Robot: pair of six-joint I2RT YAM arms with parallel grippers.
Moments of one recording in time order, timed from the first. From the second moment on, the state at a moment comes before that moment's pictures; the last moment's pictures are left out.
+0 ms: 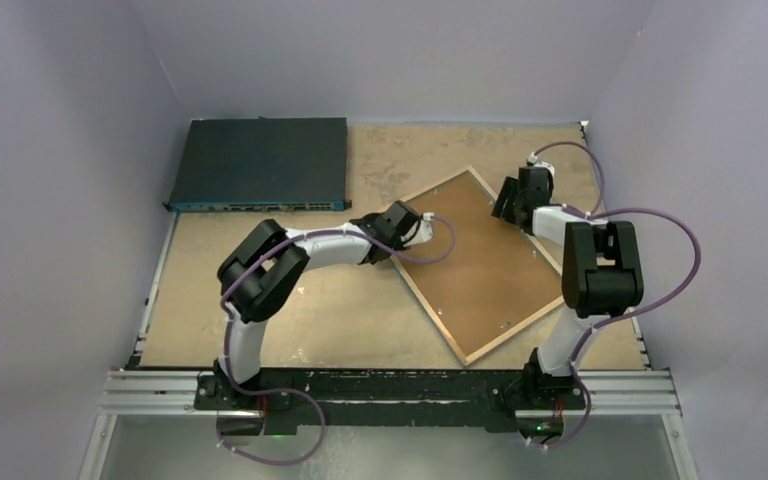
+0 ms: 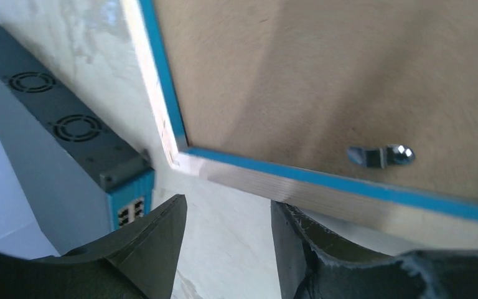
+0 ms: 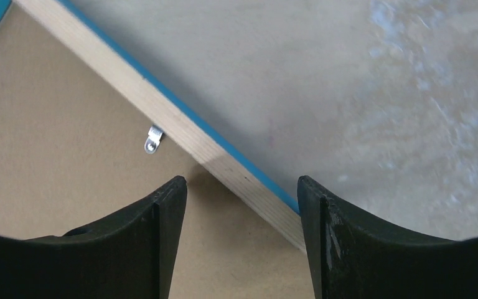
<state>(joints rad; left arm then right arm) -0.84 1.96 1.22 -0.23 -0.45 0.61 0.03 1.82 1.02 0.01 0.09 0.34</state>
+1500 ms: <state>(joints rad) -0.44 2.13 1.60 -0.46 0.38 0.05 0.29 1.84 1.05 0.31 -0.43 0.60</state>
